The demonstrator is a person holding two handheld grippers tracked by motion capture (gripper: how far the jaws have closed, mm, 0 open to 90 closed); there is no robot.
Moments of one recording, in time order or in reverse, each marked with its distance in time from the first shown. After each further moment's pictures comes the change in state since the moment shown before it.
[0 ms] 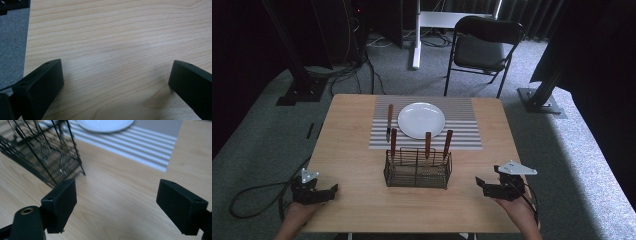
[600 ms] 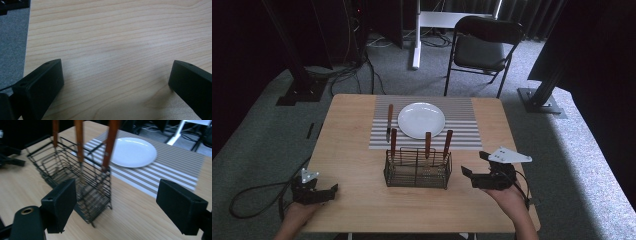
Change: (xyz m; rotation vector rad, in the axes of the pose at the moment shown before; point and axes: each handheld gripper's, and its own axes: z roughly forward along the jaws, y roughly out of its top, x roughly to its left) left arm 0.000 0.000 0.000 0.000 0.000 0.000; right arm 0.037 0.062 -0.015 -0.105 0.124 -0.066
